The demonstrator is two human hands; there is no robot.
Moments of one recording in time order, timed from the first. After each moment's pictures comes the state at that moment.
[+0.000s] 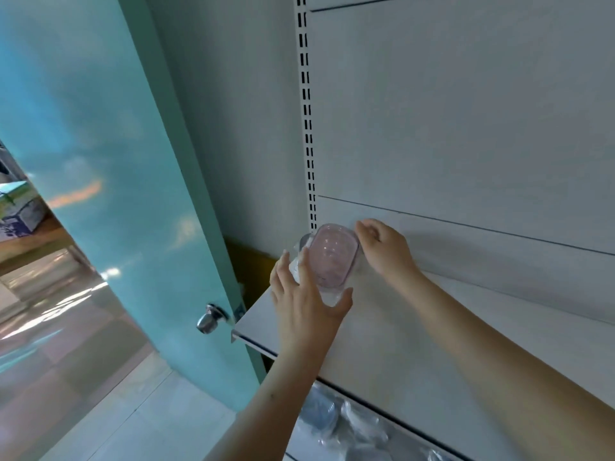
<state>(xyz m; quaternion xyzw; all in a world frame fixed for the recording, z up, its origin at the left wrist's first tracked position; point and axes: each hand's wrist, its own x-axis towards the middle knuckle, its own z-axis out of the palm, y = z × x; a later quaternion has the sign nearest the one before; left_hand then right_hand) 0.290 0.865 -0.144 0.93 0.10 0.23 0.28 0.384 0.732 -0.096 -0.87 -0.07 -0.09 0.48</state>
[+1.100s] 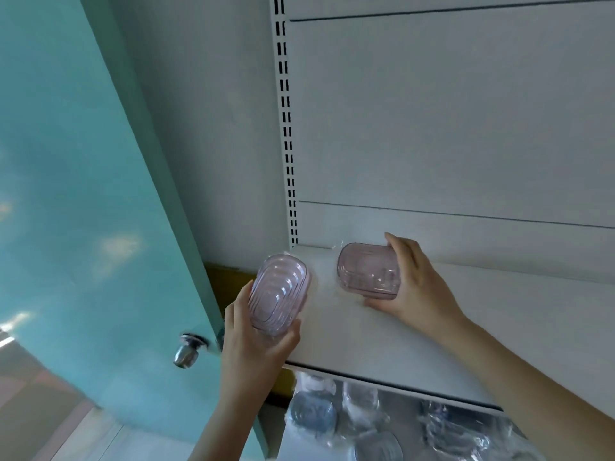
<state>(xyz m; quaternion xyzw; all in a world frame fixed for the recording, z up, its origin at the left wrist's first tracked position) 0.256 0.988 -0.165 0.85 -0.02 0.19 0.49 0.299 0.704 -0.132 -0.93 -0.10 -0.26 0.23</state>
